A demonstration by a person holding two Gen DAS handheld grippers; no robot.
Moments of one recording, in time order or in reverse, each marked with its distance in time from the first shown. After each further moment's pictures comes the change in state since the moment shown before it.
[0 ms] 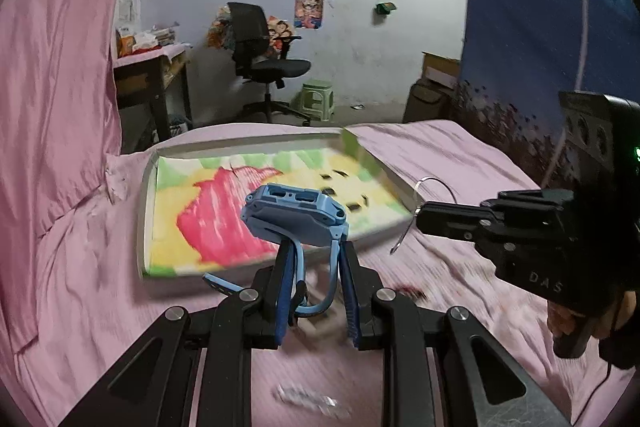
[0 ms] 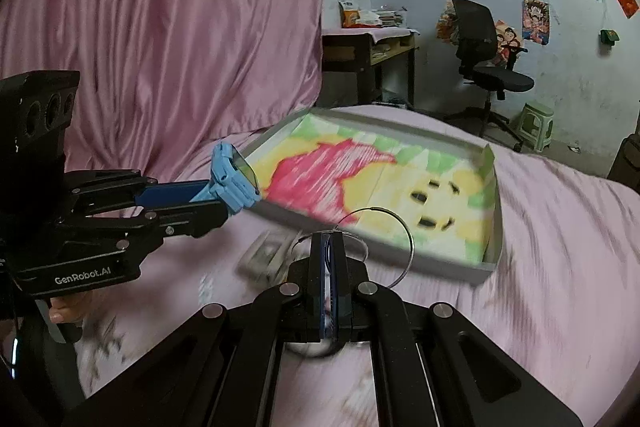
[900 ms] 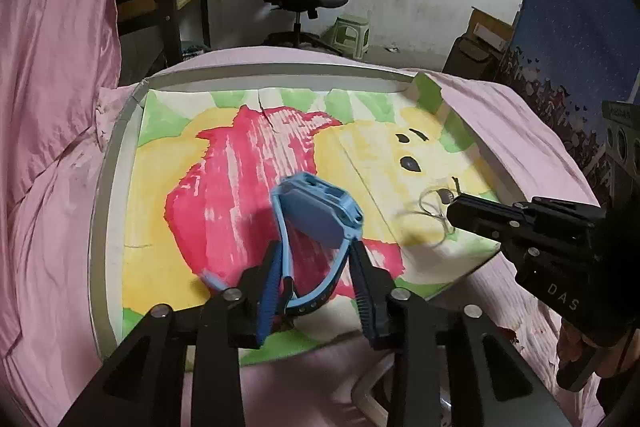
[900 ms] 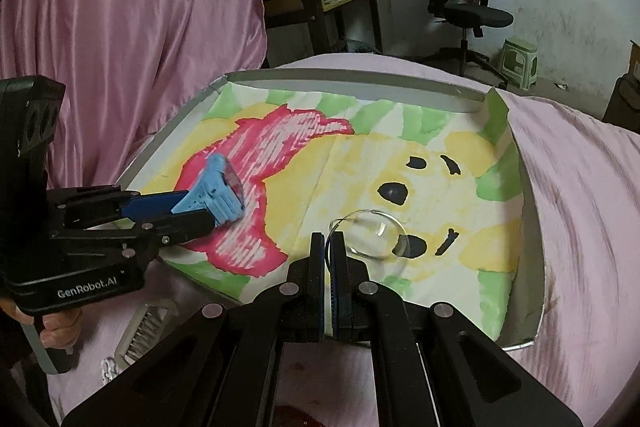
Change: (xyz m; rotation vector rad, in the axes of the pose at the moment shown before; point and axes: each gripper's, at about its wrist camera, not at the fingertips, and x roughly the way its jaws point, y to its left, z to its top) left arm 0.122 0.051 0.012 -0.096 0.247 0.057; right arm 0.136 -0.052 0.015 0.157 0.168 -0.054
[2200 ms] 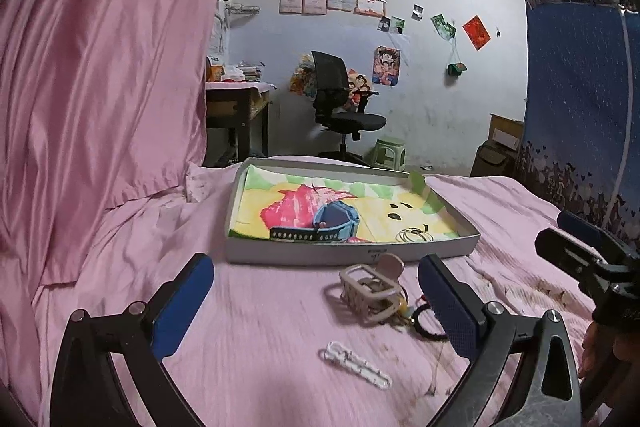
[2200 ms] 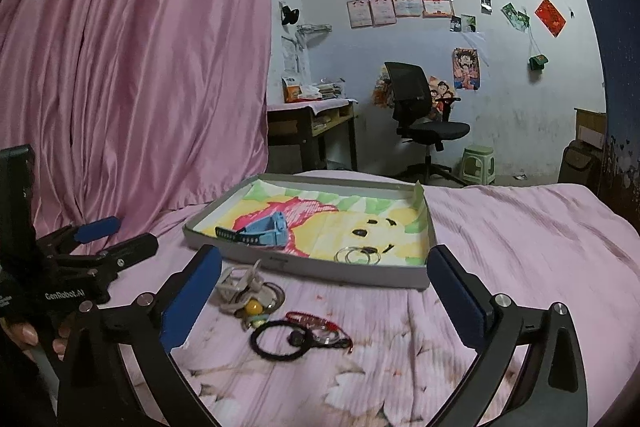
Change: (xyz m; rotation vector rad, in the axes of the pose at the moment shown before) left arm -0.156 -0.029 -0.133 -0.076 -0.493 0.176; right arm -0.181 0.028 -0.108 -0.029 -0.487 -0.101
